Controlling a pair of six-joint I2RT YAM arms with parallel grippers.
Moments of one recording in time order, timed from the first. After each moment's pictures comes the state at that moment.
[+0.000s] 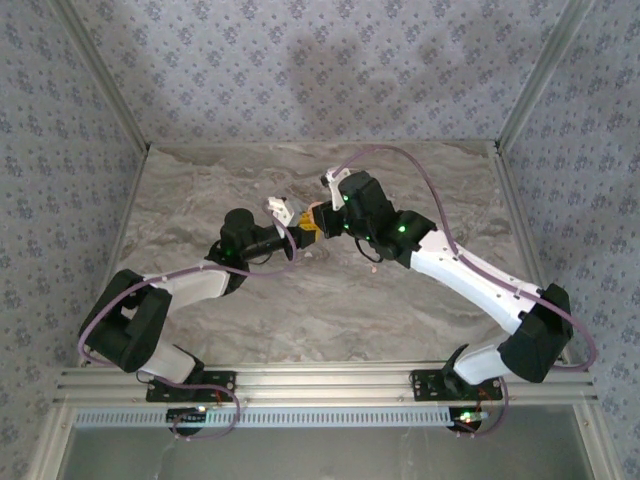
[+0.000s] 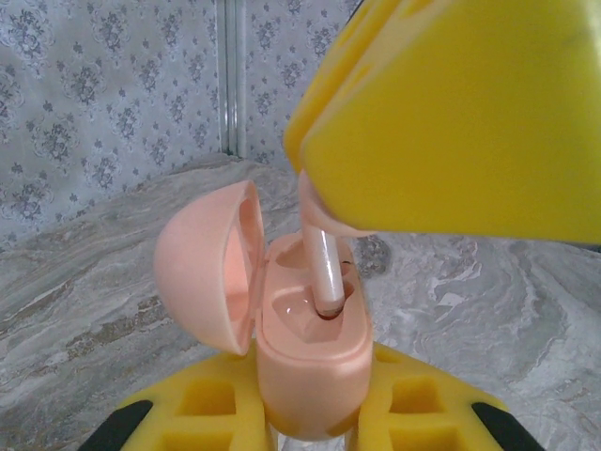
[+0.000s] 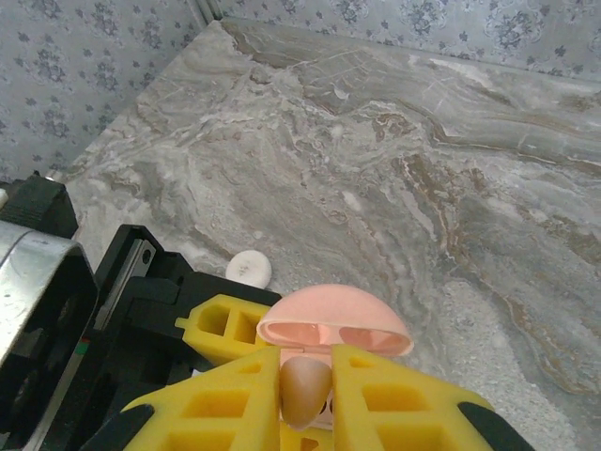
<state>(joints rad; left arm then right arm) -0.55 1.48 0.65 0.77 0.61 -0.05 0.80 1.42 1.30 -0.42 0.07 0.28</state>
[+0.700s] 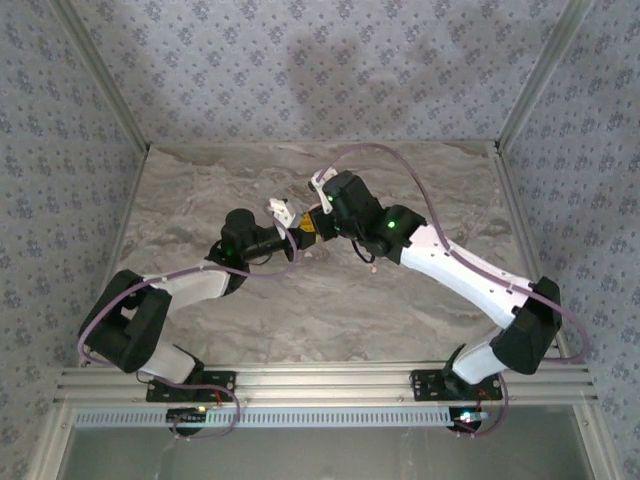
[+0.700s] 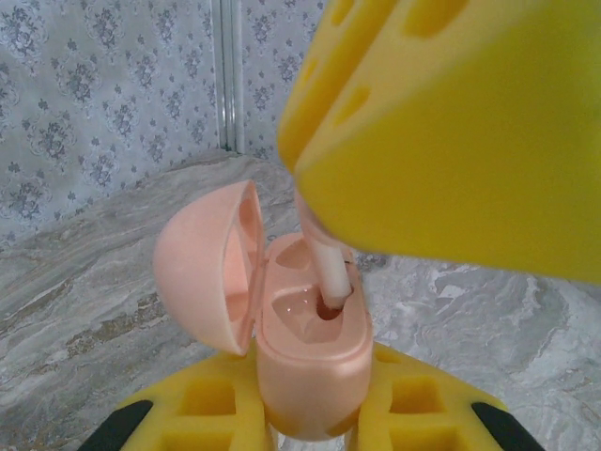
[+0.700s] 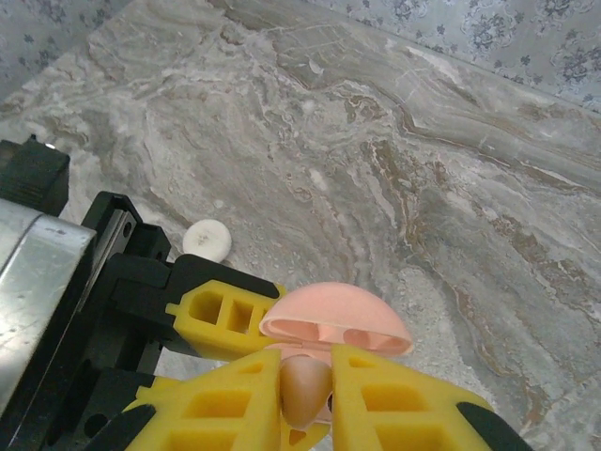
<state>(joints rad) -0.56 1.47 0.65 0.75 0.61 -0.03 0.86 1.49 1.42 -0.58 0.19 0.17</state>
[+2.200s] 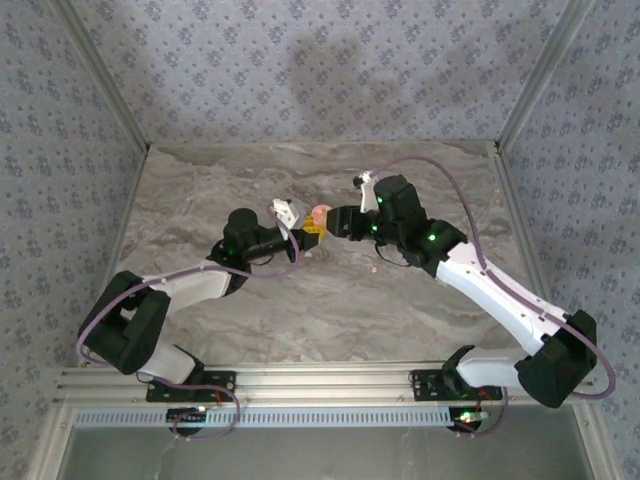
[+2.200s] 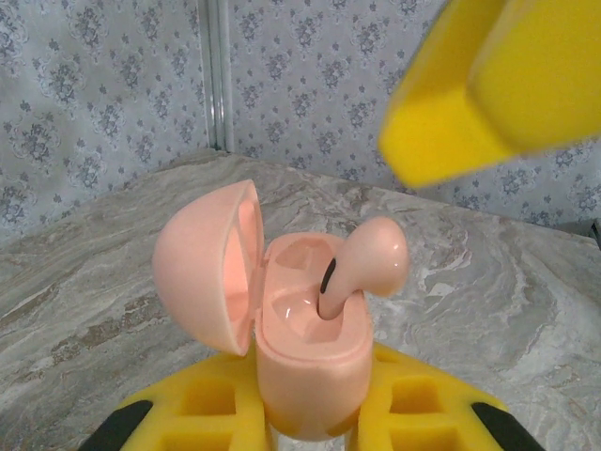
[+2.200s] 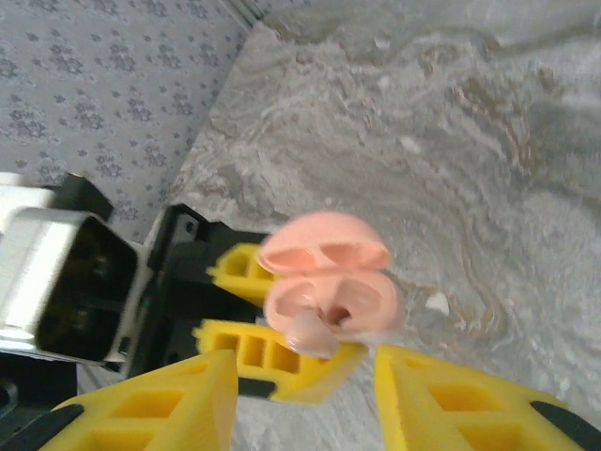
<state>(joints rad) -0.58 1.47 0.66 0.72 0.61 -0.02 0.66 1.26 1.12 -0.37 -0.23 0.58</state>
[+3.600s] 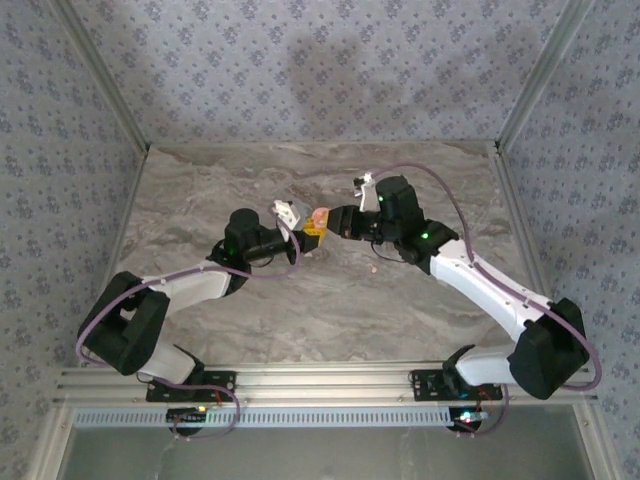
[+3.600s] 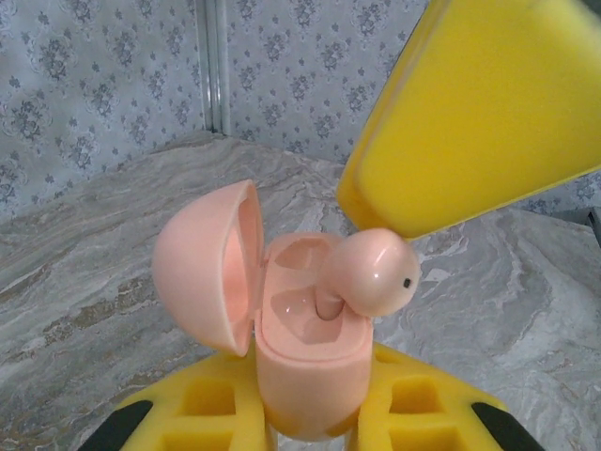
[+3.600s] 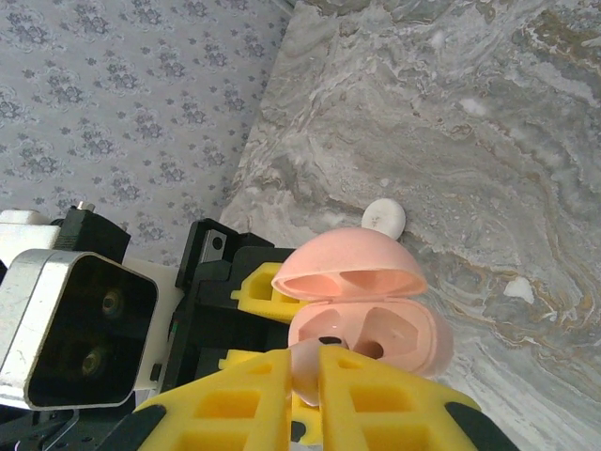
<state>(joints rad) -0.58 1.46 0.66 0.67 0.60 -0.01 0.61 1.32 1.05 -0.19 -0.42 0.72</state>
